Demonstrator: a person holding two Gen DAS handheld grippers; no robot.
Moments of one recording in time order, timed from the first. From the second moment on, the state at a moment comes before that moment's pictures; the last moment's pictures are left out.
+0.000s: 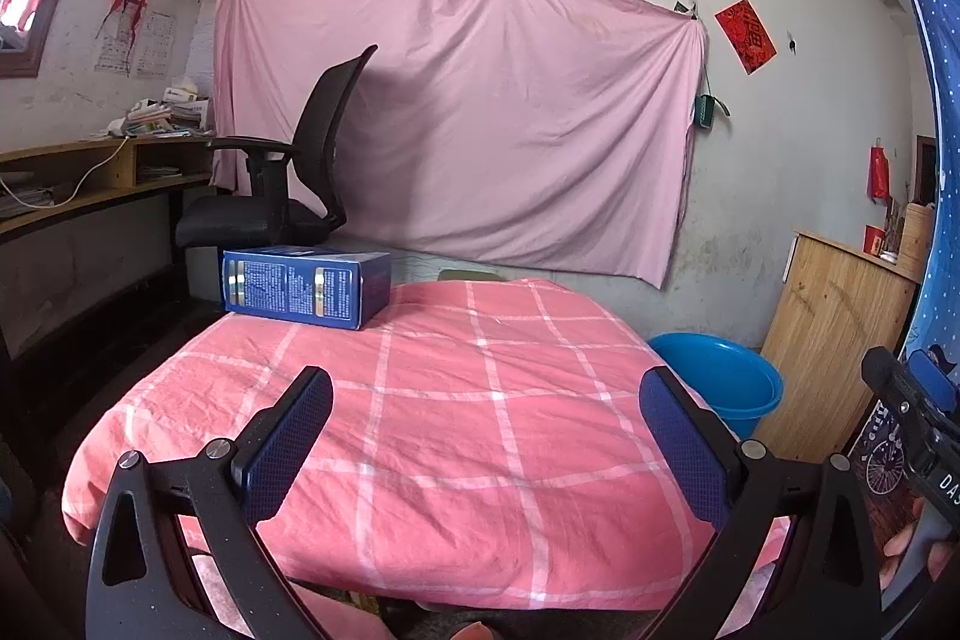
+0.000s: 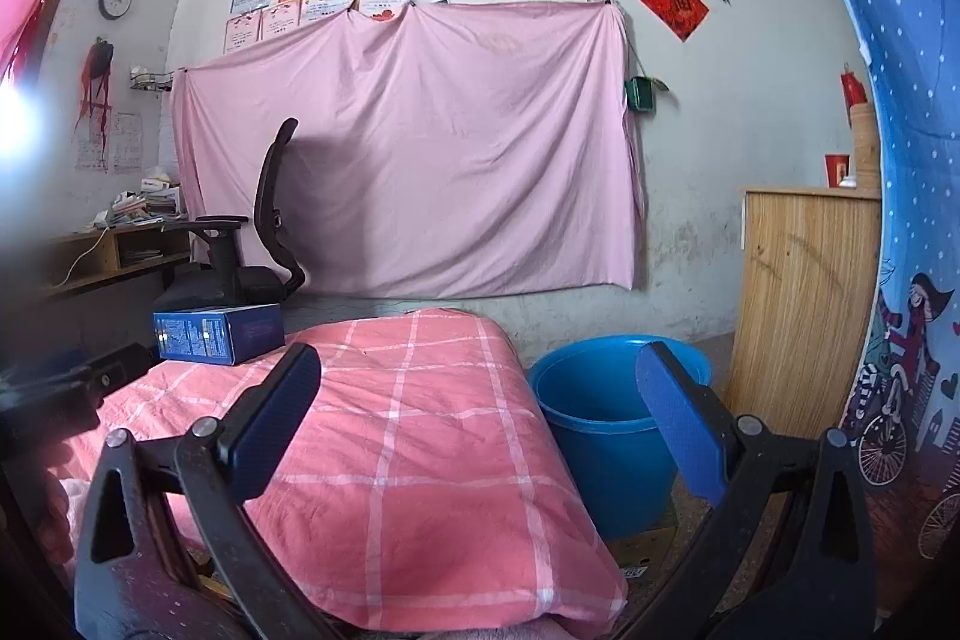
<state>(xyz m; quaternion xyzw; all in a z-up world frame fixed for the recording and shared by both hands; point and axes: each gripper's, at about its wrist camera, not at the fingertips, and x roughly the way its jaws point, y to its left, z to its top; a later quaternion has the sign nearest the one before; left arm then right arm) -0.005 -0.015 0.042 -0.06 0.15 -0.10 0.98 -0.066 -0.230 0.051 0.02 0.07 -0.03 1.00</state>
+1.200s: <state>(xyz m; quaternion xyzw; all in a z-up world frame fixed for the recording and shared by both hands) -0.041 -0.009 0.000 -0.03 0.15 -0.11 0.98 -0.093 -0.195 0.027 -0.05 0.12 -0.02 0.99</state>
